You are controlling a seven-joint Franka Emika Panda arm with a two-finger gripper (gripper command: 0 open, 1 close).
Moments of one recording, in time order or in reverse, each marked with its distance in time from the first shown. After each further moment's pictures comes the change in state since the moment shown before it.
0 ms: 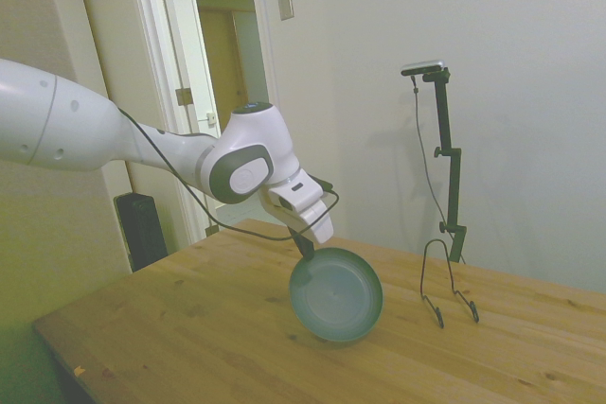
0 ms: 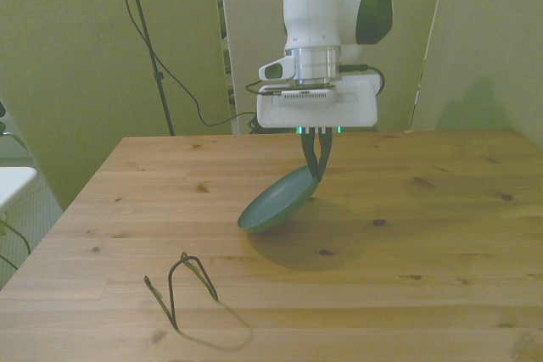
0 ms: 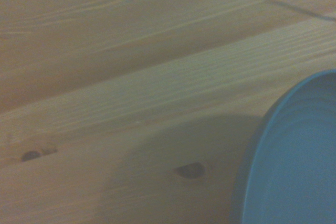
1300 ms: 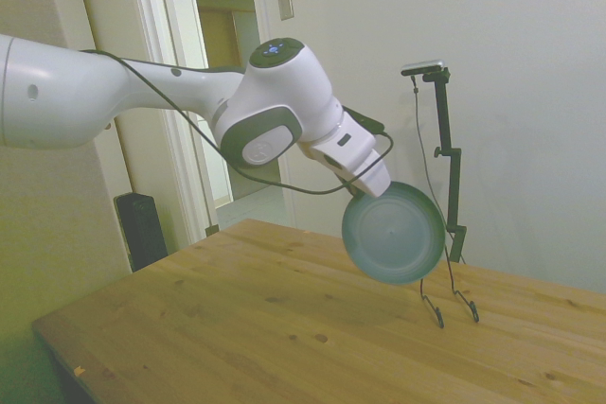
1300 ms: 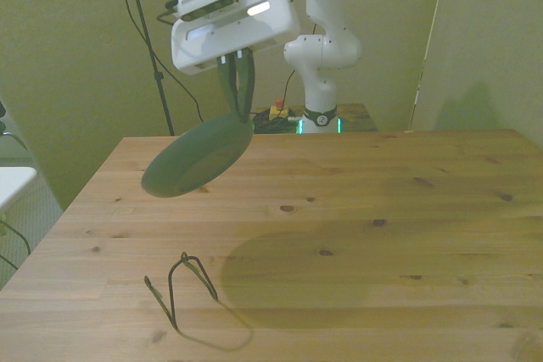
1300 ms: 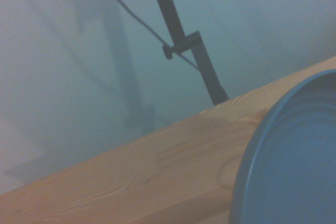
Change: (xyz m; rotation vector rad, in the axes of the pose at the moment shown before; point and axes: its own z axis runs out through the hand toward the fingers) arm 0.136 0.036 -0.099 0.356 0.120 0.090
